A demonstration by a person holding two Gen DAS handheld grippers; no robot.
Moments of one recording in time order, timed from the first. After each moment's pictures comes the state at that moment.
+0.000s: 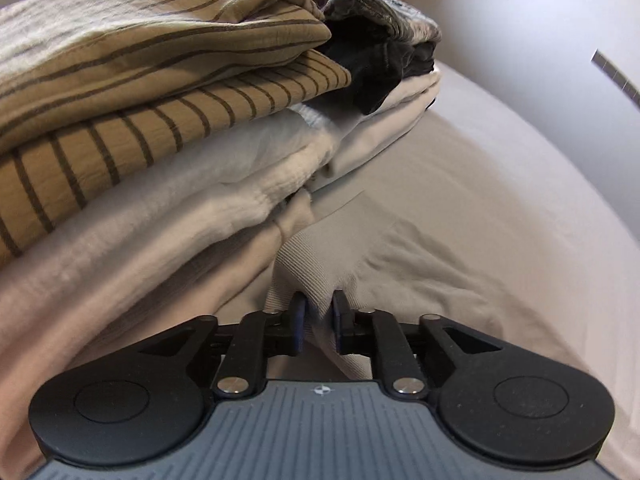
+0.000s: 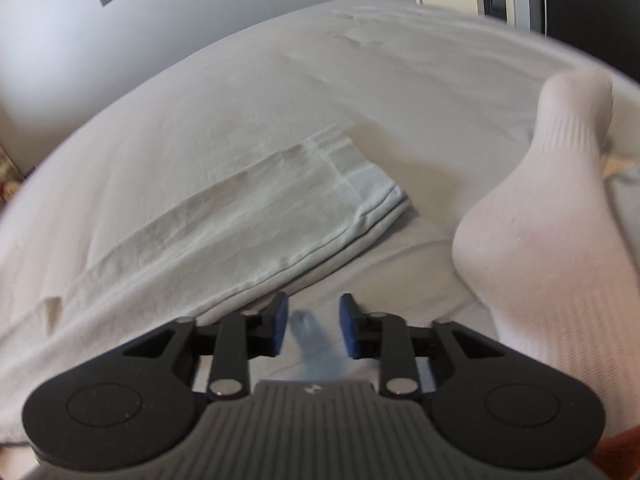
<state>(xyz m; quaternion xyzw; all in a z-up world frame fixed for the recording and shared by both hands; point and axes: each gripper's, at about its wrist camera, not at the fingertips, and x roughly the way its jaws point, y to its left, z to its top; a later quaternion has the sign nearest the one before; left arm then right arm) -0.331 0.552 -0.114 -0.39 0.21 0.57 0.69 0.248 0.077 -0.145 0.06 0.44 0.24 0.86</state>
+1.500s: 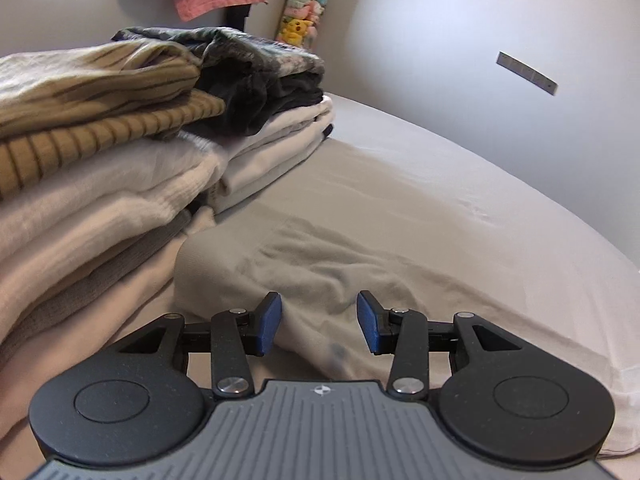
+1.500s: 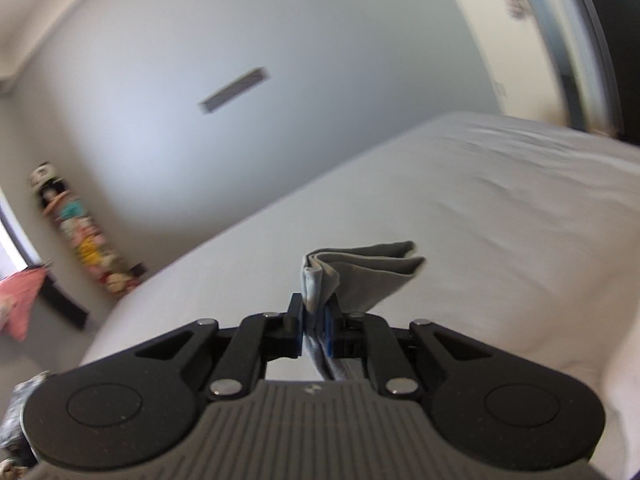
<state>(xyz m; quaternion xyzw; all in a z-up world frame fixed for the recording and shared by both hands) -0.291 0.506 -0.111 -0.28 0.17 0.52 0.79 0.170 0.197 0.048 0.14 0.28 0.38 0.87</state>
